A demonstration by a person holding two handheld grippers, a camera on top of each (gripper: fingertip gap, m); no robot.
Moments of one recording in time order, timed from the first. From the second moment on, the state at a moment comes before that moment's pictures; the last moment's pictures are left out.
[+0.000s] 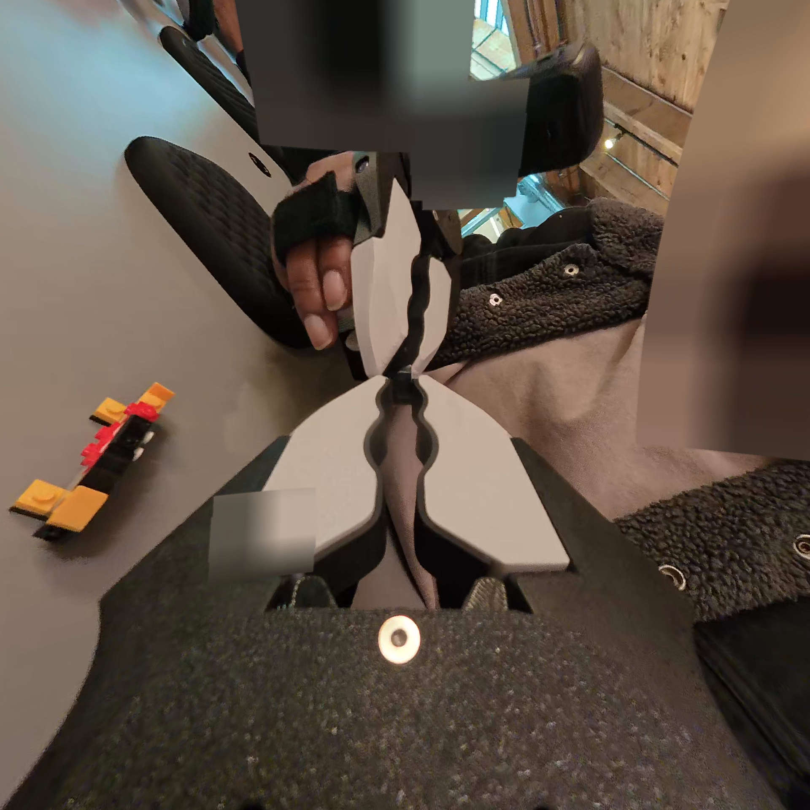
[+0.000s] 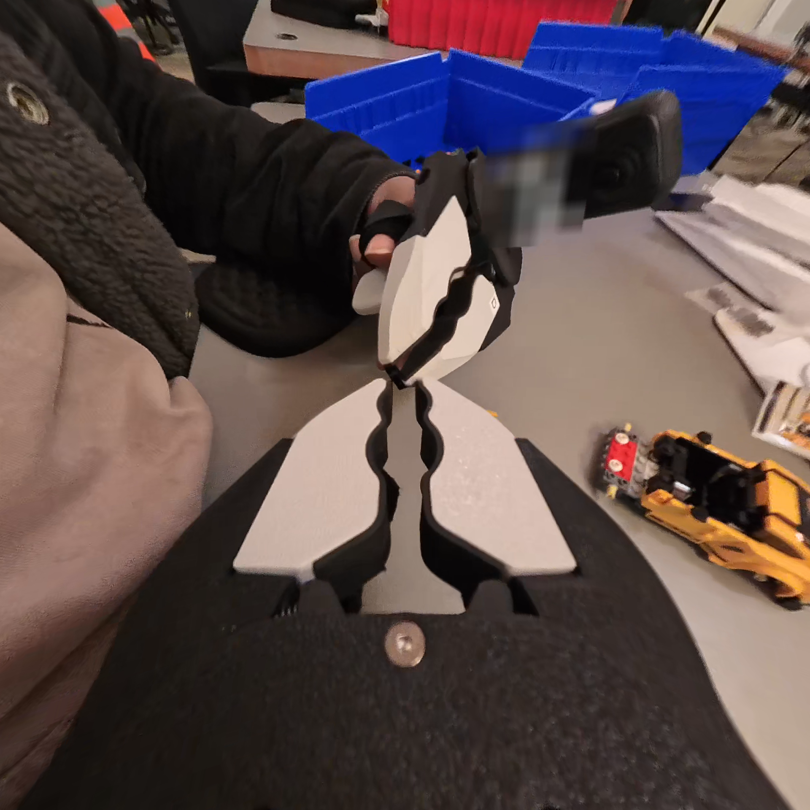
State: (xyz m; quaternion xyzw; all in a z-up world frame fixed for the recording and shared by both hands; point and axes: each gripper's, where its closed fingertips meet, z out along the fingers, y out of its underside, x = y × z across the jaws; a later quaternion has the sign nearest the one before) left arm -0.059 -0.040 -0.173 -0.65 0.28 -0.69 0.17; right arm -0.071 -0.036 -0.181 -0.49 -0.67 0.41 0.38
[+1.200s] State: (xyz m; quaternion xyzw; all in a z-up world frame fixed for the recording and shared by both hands) left arm -0.049 -0.003 -0.210 -0.79 0.26 -0.44 0.34; right arm -0.061 0.008 -0.214 -0.45 -0.73 0.08 0.50
